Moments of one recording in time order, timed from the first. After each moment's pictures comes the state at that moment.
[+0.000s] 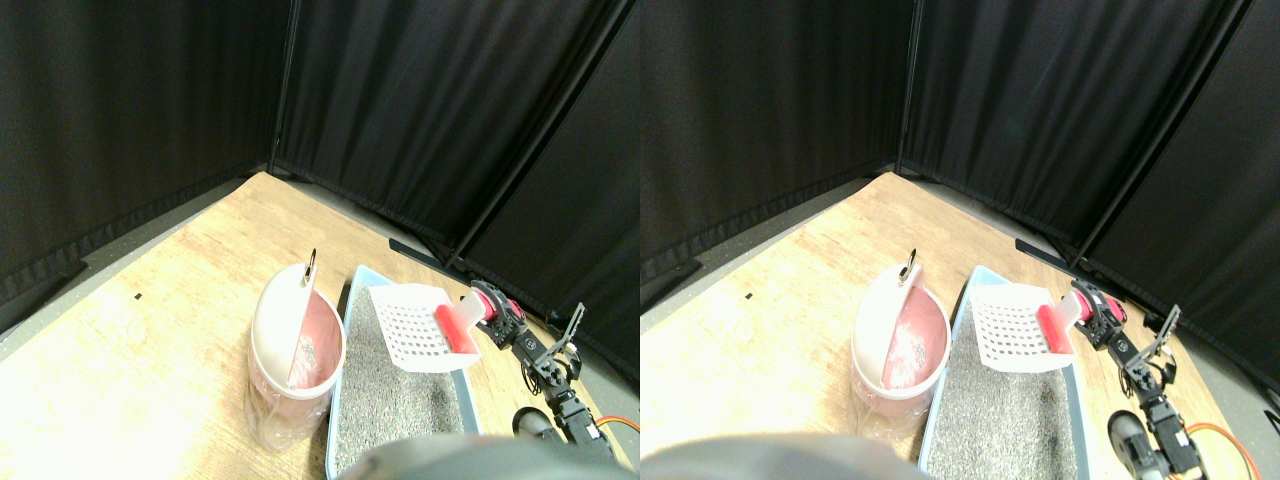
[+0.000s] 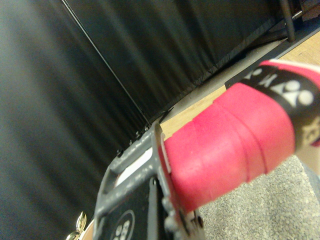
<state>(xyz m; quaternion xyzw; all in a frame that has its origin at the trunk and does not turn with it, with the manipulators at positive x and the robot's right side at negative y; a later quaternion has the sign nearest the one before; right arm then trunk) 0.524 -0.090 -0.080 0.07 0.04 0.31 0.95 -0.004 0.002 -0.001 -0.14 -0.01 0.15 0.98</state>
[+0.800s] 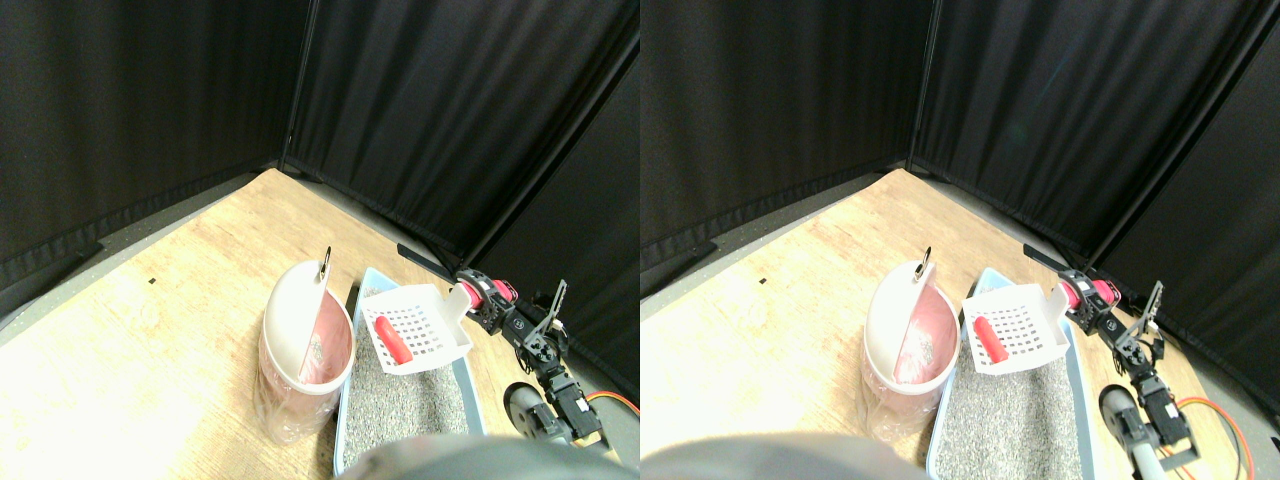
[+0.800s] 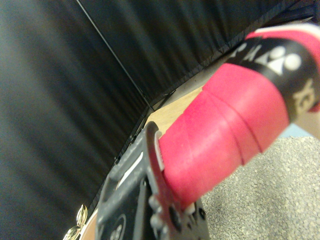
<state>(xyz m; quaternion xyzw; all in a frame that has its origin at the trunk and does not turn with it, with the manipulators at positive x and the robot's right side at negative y) 0.533 -0.057 -0.077 -0.04 0.05 0.35 0.94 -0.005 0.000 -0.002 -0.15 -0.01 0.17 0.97</state>
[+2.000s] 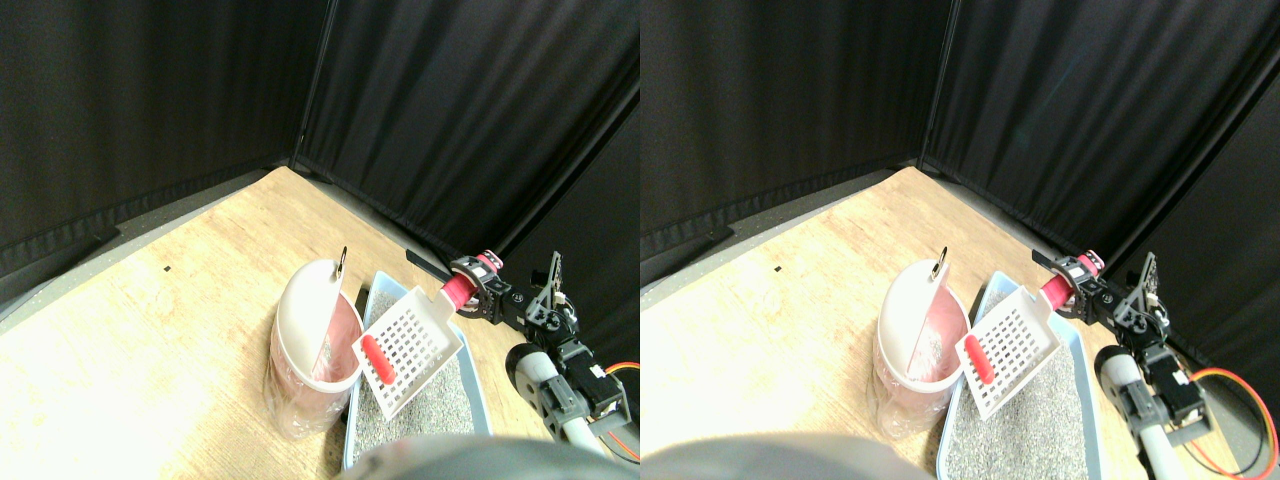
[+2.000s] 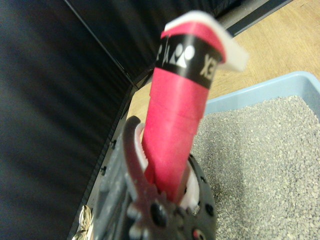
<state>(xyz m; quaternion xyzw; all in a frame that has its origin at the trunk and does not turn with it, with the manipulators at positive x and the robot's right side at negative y) 0.523 -0.024 -0.071 -0.18 0.15 0.34 0.91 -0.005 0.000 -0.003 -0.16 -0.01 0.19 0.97</state>
